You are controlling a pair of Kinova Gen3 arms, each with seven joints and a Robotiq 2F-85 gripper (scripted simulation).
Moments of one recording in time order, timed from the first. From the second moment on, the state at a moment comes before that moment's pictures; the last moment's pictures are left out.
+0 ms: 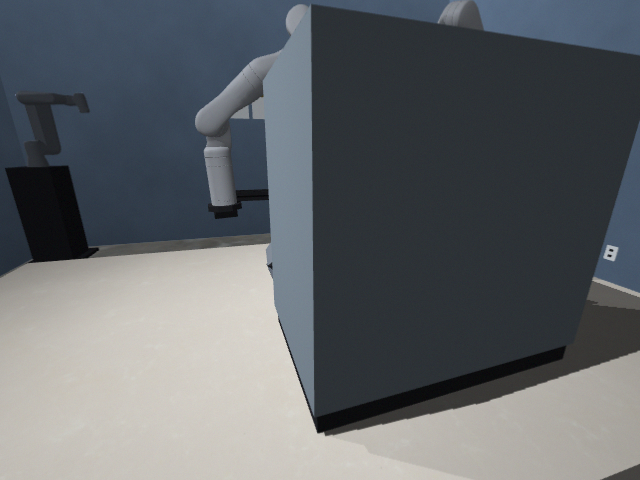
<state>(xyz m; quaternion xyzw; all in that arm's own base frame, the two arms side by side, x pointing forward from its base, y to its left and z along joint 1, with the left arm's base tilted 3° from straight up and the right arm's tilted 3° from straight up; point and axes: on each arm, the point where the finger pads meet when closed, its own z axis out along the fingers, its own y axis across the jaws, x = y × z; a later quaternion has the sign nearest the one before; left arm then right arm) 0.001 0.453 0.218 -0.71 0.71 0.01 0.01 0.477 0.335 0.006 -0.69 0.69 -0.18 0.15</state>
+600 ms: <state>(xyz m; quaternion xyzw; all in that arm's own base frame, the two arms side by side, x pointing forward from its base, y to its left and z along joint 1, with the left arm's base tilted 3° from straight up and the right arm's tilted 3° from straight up) 0.001 0.453 0.218 -0.71 0.71 0.01 0.01 0.478 0.334 0.005 -0.69 0.69 -0.18 0.15</state>
